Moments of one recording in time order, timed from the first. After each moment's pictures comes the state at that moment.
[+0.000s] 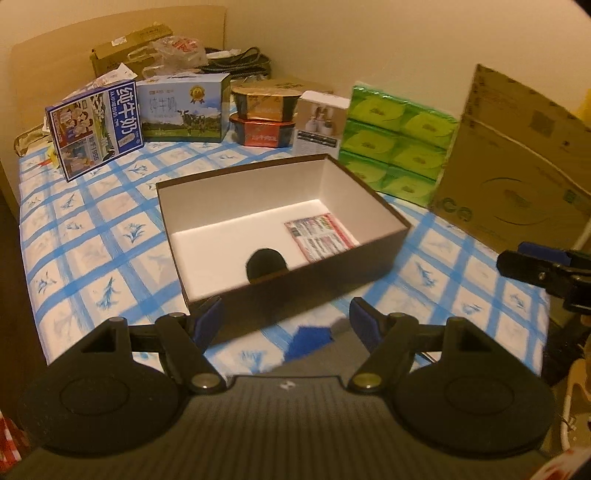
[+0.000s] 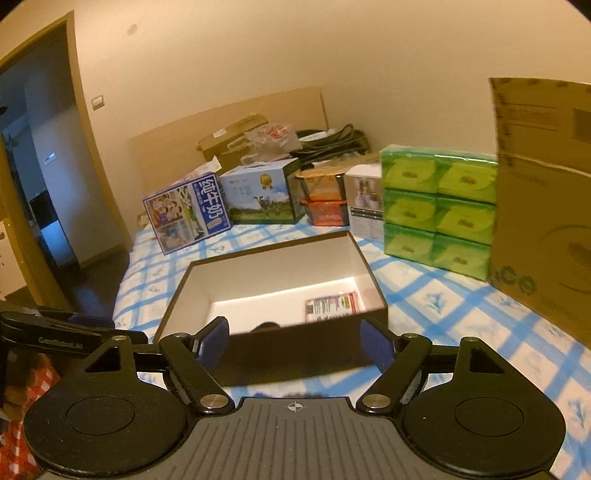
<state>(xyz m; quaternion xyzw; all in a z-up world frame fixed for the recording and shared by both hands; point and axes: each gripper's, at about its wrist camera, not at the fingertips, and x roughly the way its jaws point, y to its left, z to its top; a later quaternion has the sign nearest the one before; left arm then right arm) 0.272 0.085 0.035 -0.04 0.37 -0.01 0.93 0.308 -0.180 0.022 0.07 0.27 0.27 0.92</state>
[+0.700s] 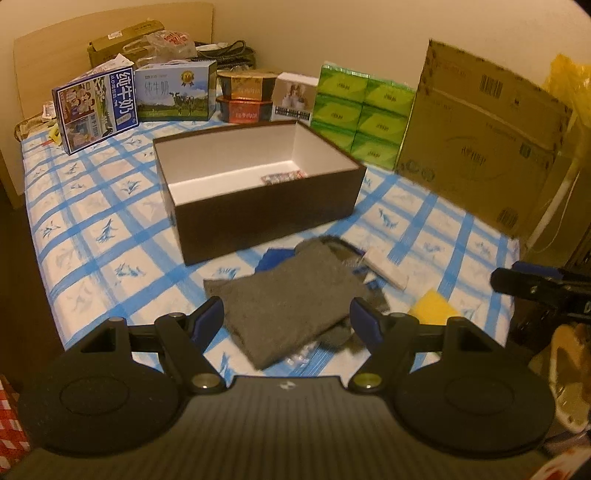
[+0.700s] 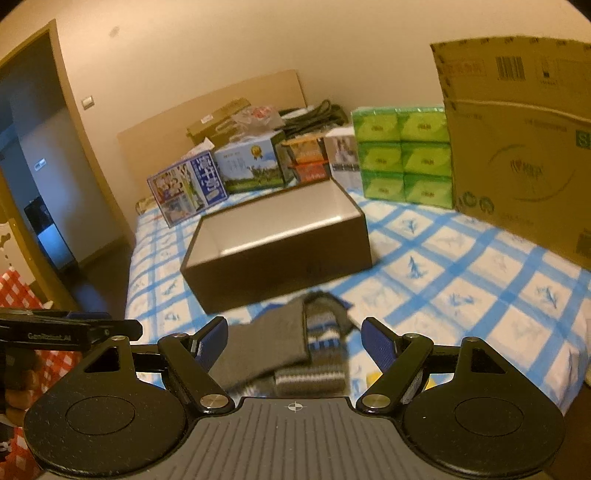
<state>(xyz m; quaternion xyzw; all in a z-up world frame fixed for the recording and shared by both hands) 0.155 0.051 0.011 -0.04 0.38 -0.02 0.92 0.172 -0.220 0.001 0.10 0.31 0.24 0.91</state>
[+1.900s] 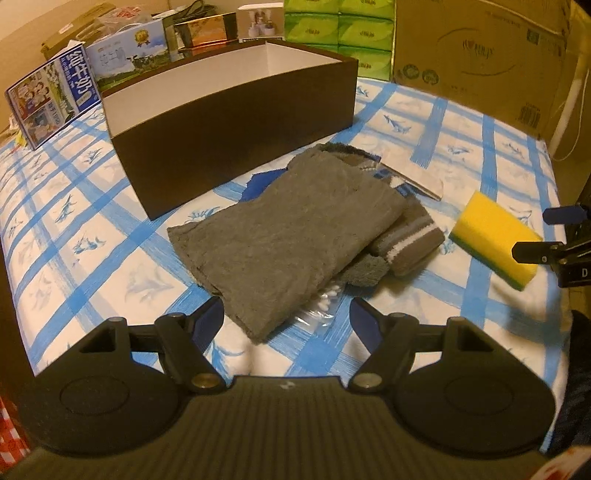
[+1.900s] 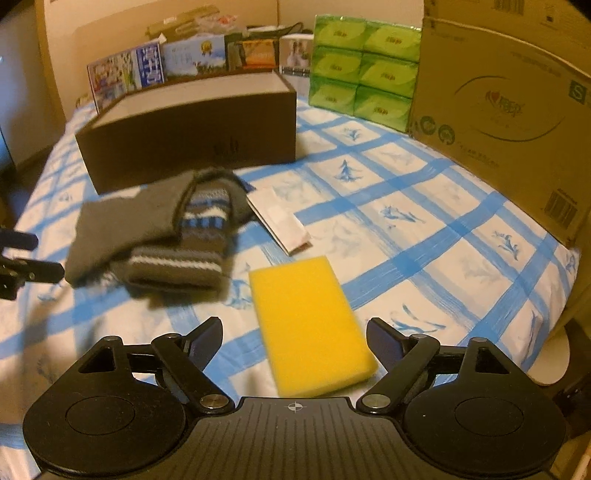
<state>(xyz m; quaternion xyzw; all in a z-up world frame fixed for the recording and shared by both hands) 0.201 0.026 -0.106 0.06 0.44 -0.05 0.89 0.207 -0.234 -0.121 -0.04 0.41 0.17 0.90</state>
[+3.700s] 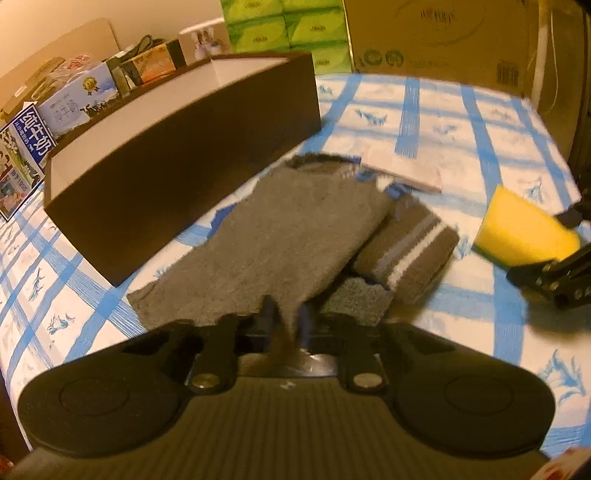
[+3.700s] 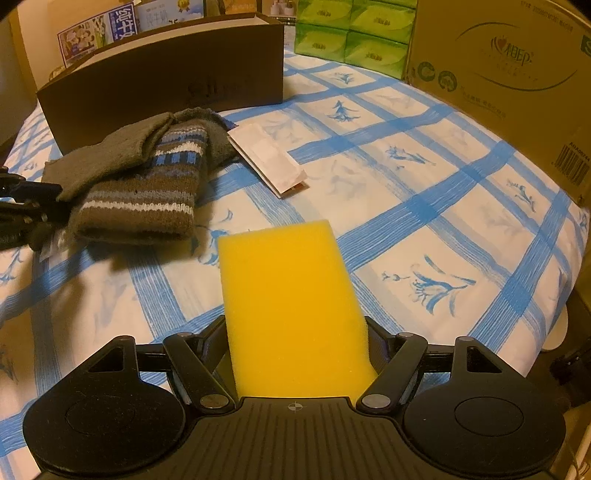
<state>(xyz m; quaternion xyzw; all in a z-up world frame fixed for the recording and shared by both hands) 0.243 0.004 -0.135 0.14 0.40 -0.10 0.90 0.225 -0.217 -0.168 -0.04 0.47 0.13 0.87</state>
